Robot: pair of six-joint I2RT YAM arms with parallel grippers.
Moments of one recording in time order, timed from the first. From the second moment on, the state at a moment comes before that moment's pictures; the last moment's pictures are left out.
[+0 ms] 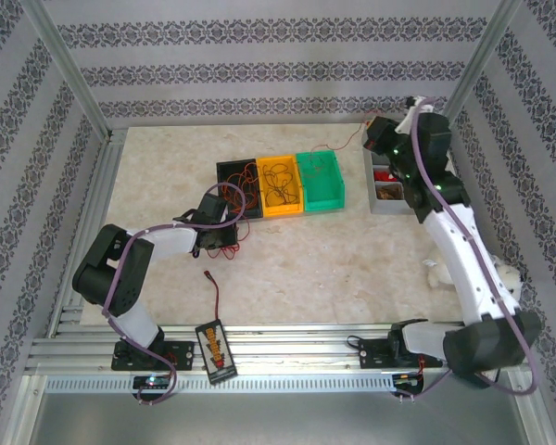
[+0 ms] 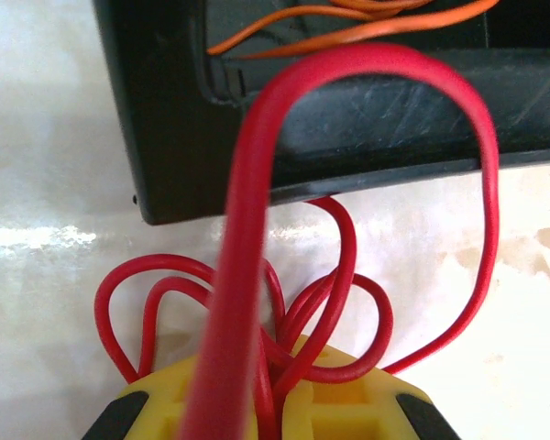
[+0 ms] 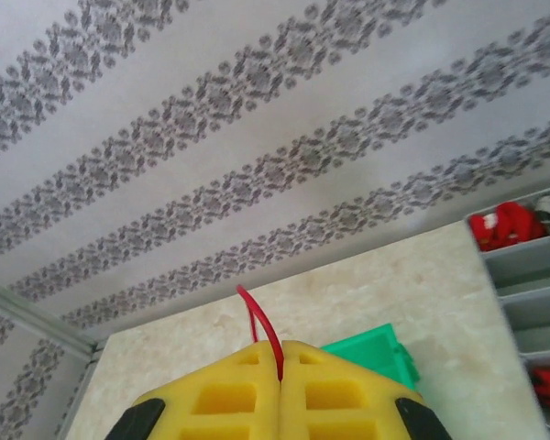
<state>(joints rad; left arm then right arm) -0.39 1.68 0.80 -0.14 0.10 -0.53 0.16 1.28 1.32 -0.27 -0.12 0.56</state>
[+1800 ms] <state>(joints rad) -0.45 1.68 0.80 -0.11 0.24 -0.38 0.27 1.86 1.50 -0.34 -0.11 0.44</state>
